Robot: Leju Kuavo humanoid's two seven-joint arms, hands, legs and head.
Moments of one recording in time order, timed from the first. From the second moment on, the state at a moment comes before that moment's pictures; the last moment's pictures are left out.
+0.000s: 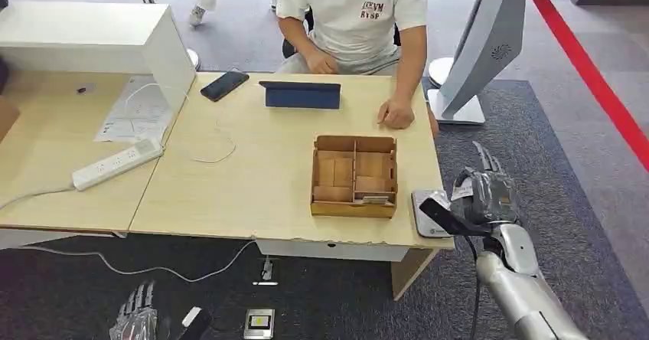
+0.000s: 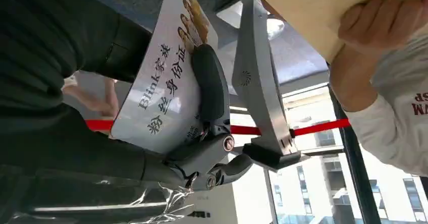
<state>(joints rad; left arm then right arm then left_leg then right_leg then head) -0.01 -0.27 0.80 -0.83 -1.44 0.70 -0.43 -0.57 -0.25 0.40 -0.55 0.90 -0.59 -0.25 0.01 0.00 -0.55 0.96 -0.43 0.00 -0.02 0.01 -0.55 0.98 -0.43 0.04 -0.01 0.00</state>
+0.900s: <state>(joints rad) -0.04 -0.27 0.93 -0.81 -1.44 0.70 -0.64 -0.52 -0.21 0.44 -0.51 0.87 -0.59 -0.24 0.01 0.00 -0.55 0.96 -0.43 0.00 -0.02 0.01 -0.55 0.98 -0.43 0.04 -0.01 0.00</state>
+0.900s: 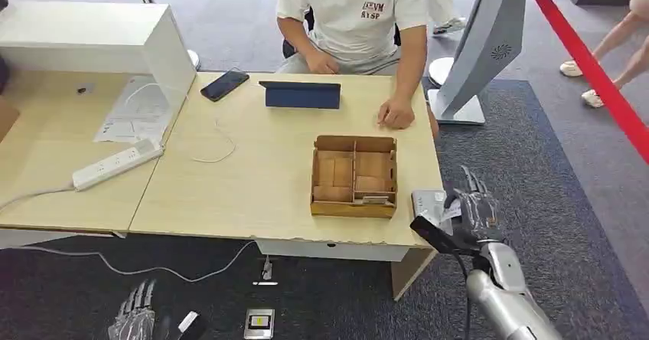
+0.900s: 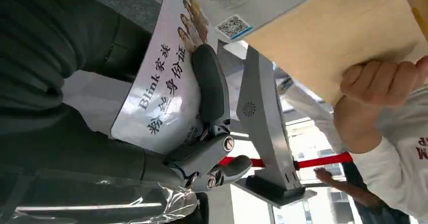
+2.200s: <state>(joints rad) -0.05 -0.25 0.96 -0.77 -1.45 0.70 -0.53 -0.55 -0.12 0.54 -0.44 0.95 -0.49 -0.19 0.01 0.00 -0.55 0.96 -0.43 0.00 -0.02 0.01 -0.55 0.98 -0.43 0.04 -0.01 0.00</state>
